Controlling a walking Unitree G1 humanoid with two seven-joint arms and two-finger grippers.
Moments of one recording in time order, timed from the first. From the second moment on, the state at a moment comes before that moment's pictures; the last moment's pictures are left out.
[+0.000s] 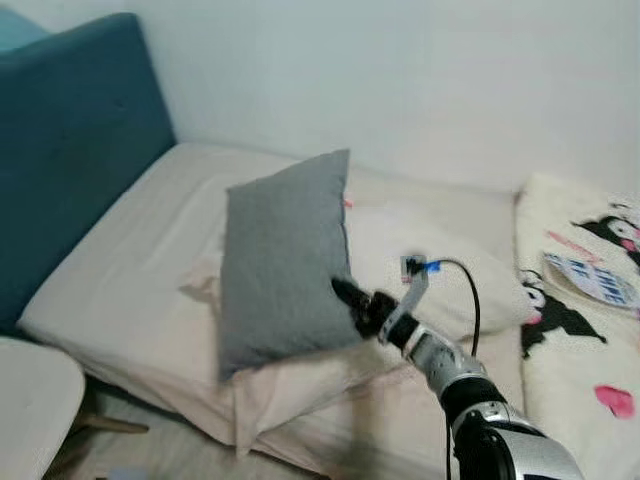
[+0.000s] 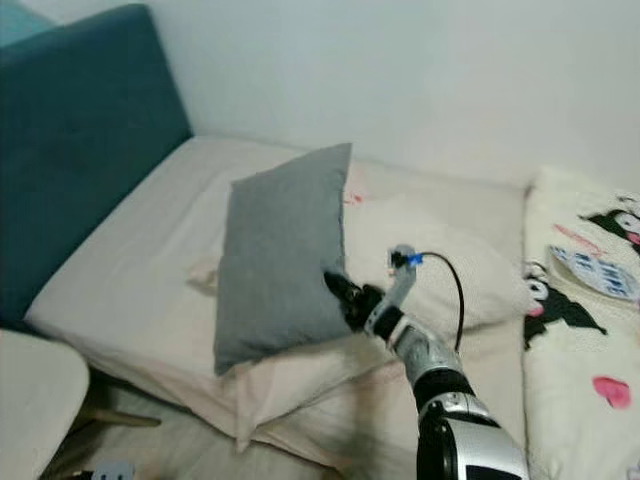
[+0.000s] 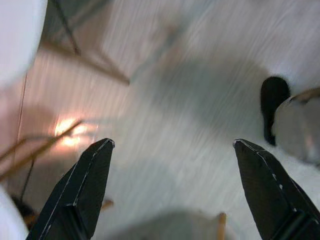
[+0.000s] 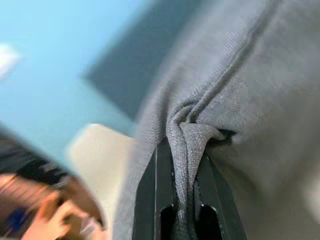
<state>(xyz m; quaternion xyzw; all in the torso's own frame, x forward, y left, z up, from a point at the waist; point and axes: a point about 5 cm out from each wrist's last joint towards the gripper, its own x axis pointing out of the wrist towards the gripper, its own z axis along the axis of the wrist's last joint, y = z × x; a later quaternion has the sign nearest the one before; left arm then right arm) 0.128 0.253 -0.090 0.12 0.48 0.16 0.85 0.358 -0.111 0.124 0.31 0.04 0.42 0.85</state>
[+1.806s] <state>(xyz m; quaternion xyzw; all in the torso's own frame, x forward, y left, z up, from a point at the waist) 0.127 0.241 -0.095 0.11 0.50 0.13 0.85 0.328 -0.039 0.115 0.21 0.09 0.56 0.80</state>
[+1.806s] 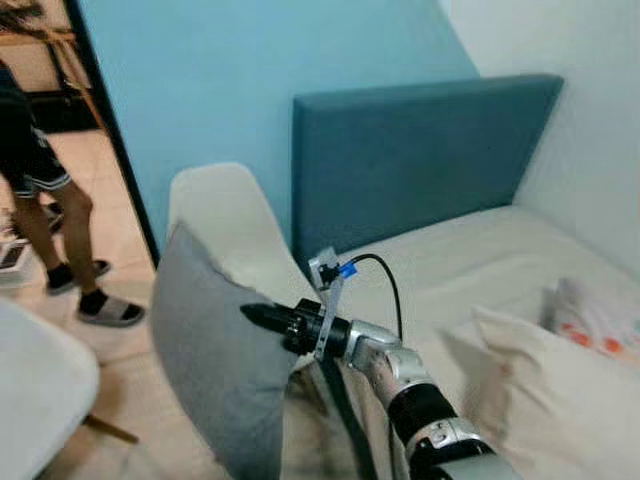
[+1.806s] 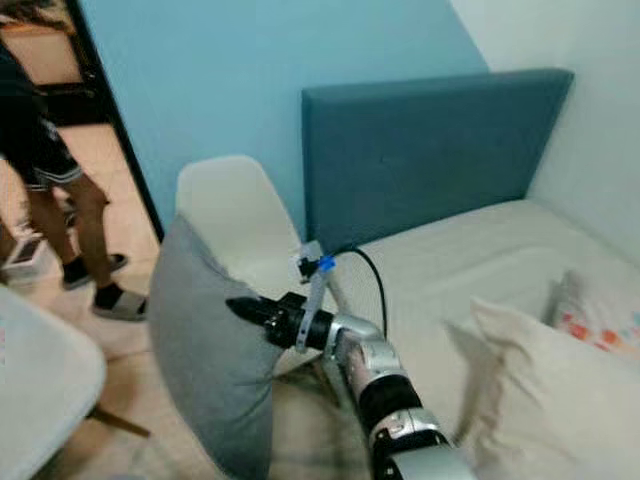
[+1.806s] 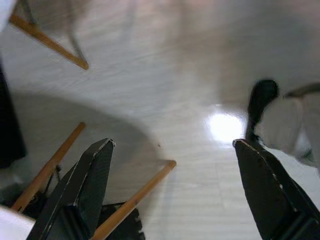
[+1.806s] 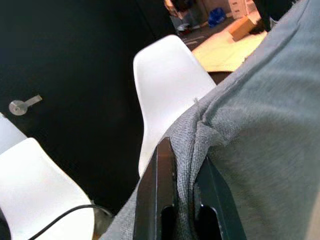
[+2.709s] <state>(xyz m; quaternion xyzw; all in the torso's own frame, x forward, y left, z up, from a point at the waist) 0.136 0.237 -0.093 0.11 0.49 0.12 0.86 0.341 -0.056 0.105 0.19 0.12 0.46 0.86</state>
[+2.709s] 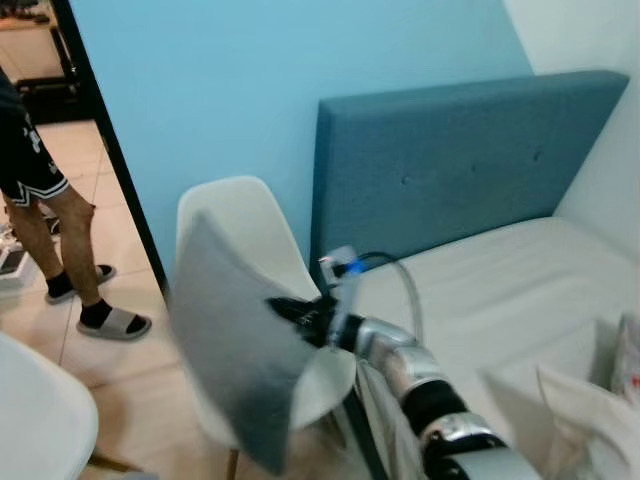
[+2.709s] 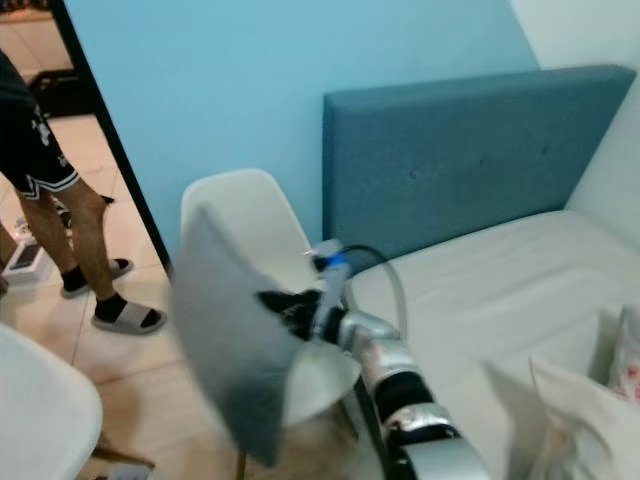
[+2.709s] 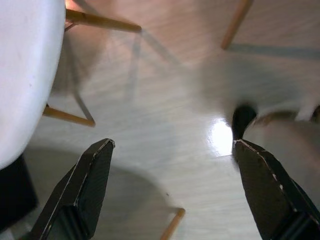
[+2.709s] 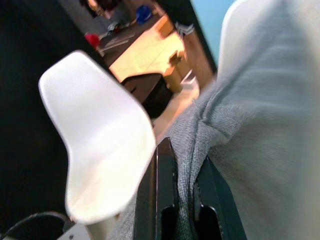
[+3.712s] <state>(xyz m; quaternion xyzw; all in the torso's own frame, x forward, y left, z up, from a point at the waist) 0.175 0.272 -0.064 0.13 0.41 0.21 0.88 0.331 -0.048 0.084 0.18 0.18 0.47 0.85</state>
